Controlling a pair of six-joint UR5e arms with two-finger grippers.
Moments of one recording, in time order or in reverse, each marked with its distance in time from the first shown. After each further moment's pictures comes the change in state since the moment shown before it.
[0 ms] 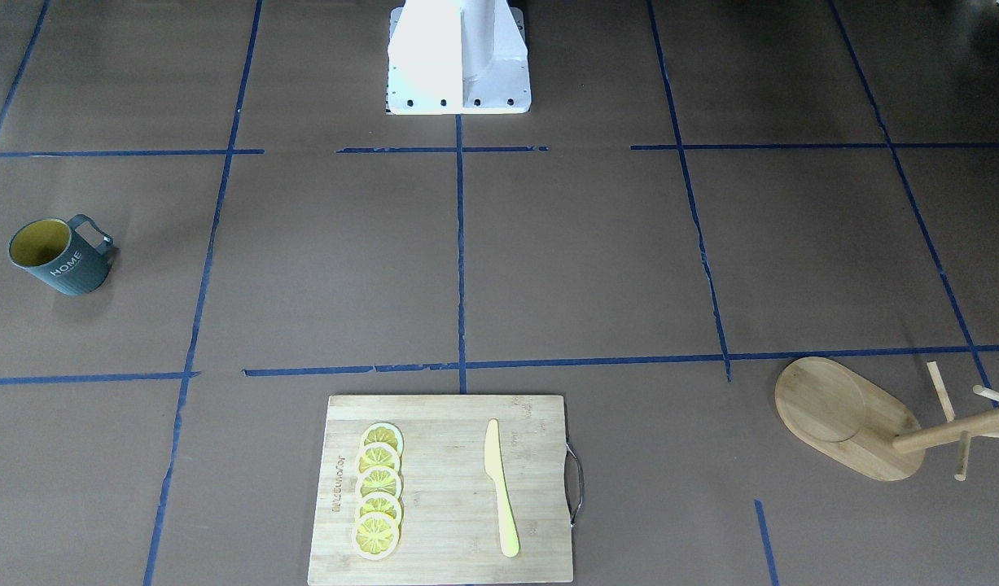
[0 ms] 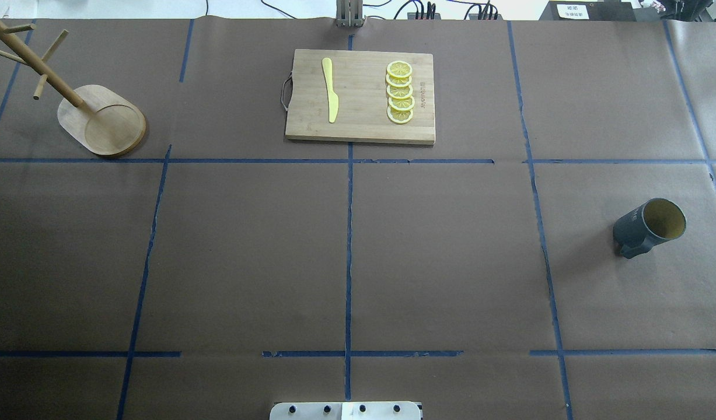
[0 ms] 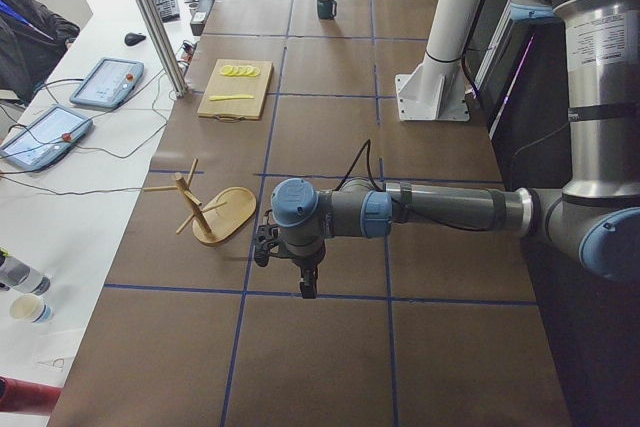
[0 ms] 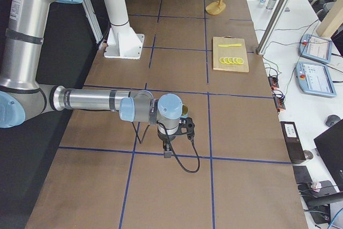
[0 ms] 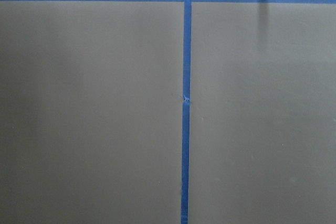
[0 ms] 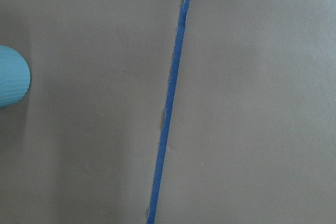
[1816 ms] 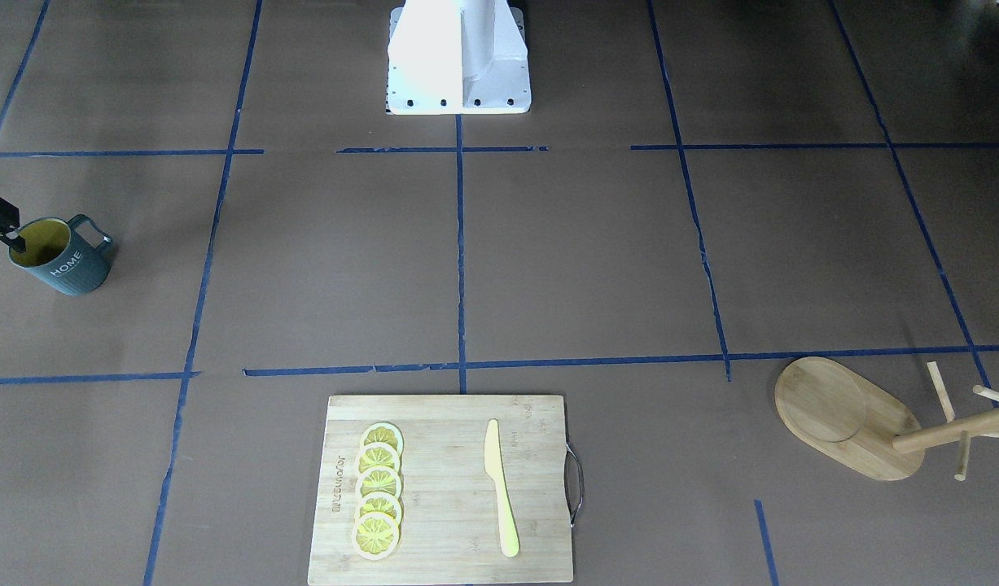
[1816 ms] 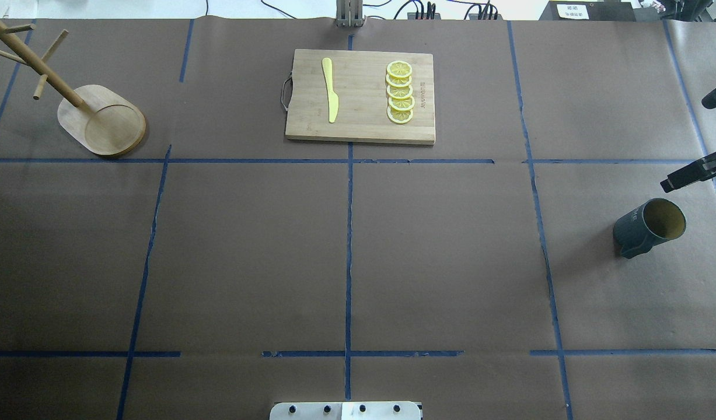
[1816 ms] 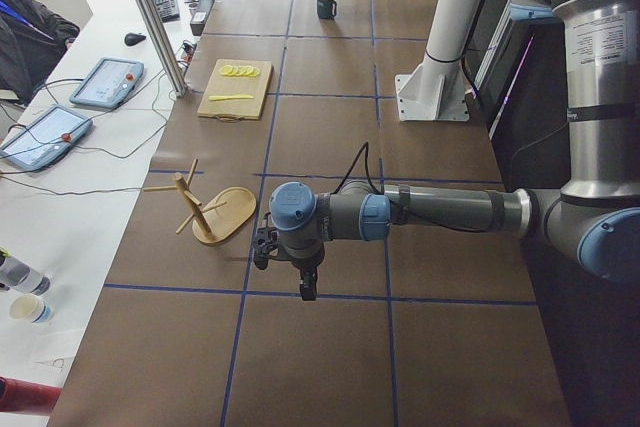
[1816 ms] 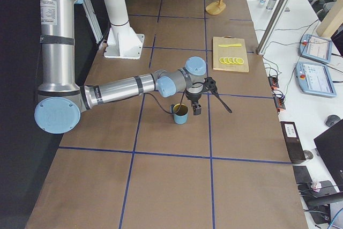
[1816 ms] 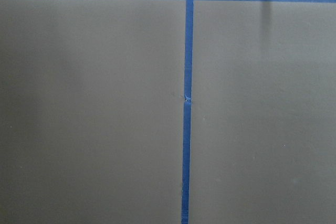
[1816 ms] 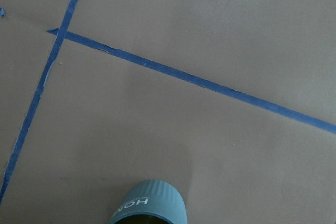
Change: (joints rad) left arm 0.002 -0.005 0.015 -0.003 -0.006 -0.001; right arm -0.361 0.193 -0.006 0.324 -0.054 0.403
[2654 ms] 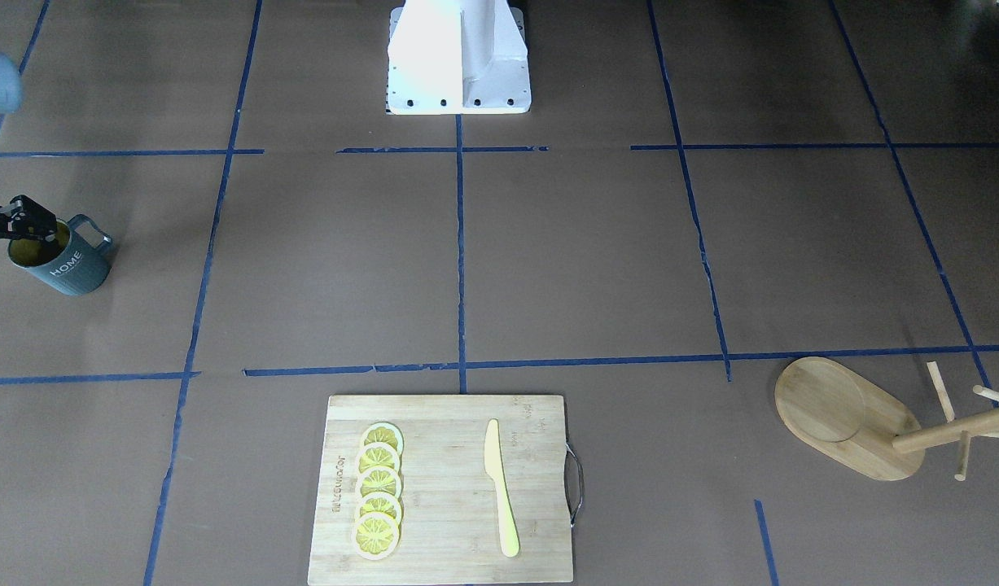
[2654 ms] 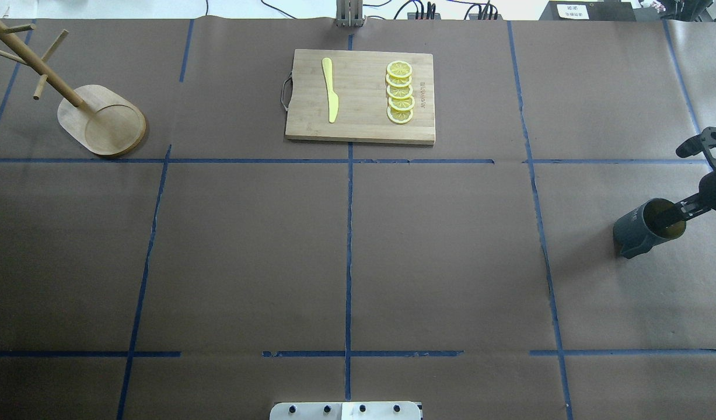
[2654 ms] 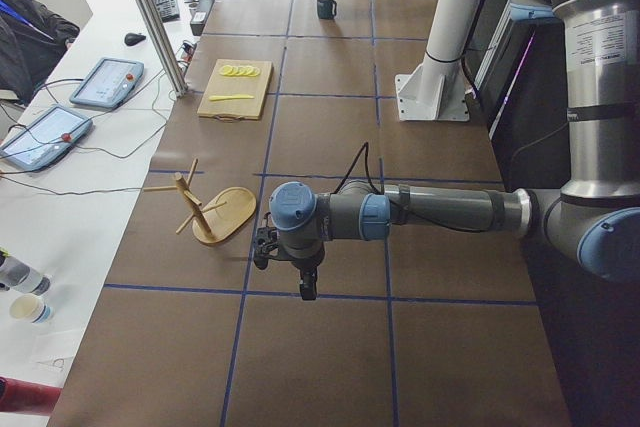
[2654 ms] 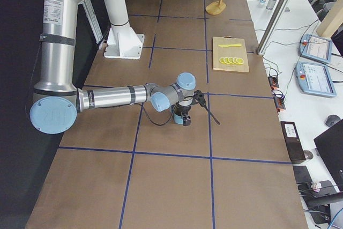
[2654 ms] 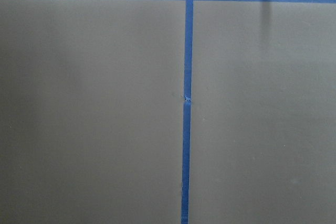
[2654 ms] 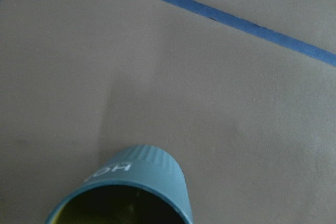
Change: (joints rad) left arm 0.000 0.000 0.000 0.000 0.000 0.000; right arm -0.108 -0.036 -0.107 0.100 -0.041 0.027
